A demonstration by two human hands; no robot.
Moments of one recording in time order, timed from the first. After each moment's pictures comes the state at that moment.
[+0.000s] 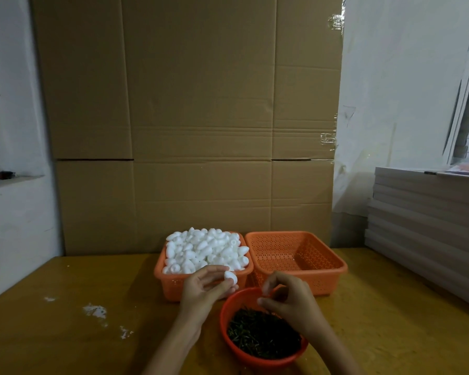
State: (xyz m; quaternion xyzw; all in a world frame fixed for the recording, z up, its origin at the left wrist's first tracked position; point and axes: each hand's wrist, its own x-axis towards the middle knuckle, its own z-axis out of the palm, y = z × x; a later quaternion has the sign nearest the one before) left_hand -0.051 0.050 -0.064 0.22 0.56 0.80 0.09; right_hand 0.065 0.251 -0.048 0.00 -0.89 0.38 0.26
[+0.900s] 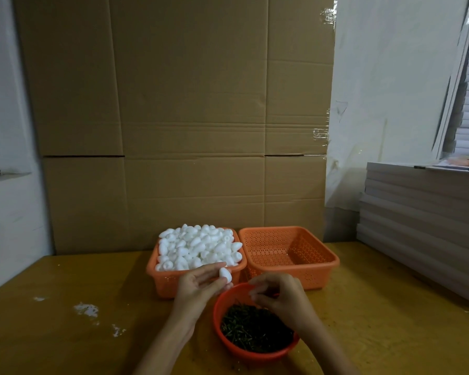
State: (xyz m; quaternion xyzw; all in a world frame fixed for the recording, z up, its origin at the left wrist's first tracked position) left_hand -0.048 0.052 -0.064 0.23 0.56 0.79 0.10; right_hand 0.066 0.247 -0.051 0.01 -0.89 0.37 0.27
